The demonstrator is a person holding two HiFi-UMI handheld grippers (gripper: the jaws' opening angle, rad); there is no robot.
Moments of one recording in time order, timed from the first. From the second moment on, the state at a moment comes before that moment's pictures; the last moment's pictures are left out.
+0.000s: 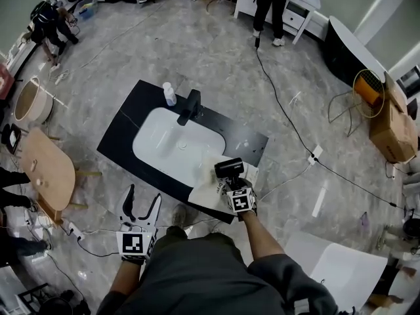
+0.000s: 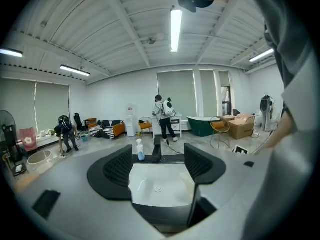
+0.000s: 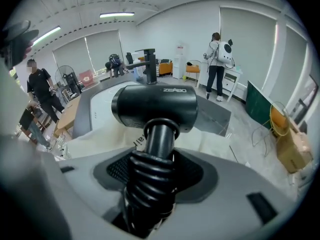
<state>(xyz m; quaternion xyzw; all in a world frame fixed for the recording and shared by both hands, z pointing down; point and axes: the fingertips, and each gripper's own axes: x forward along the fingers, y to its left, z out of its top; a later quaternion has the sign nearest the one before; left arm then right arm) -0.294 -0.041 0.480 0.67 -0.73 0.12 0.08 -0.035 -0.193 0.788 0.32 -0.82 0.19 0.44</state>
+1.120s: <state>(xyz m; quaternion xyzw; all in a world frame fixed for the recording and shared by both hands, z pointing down) -0.227 -0.085 0.500 0.77 -0.63 0.10 0.08 0.087 -0.138 0.548 0.51 -0.81 0.14 0.25</state>
